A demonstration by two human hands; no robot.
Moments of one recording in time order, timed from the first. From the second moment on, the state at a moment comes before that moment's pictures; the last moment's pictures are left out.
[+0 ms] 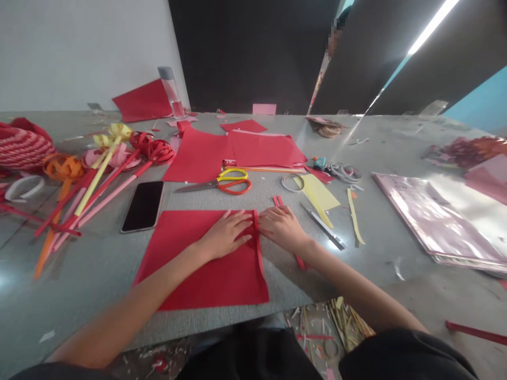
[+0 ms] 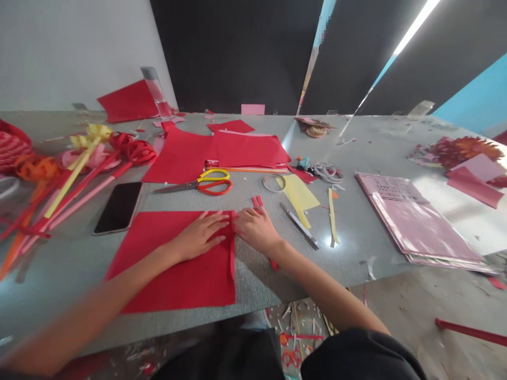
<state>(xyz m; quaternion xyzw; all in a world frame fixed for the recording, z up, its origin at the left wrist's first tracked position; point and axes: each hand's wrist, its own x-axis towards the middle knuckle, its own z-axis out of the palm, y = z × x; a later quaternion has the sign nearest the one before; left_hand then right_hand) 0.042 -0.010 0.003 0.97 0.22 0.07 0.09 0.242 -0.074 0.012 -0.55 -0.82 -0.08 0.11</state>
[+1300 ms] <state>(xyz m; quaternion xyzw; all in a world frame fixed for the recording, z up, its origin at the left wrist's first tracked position) 0.050 -0.008 -0.002 0.97 0.22 0.03 0.10 0.200 -0.152 0.016 -0.50 -0.86 -0.07 0.09</state>
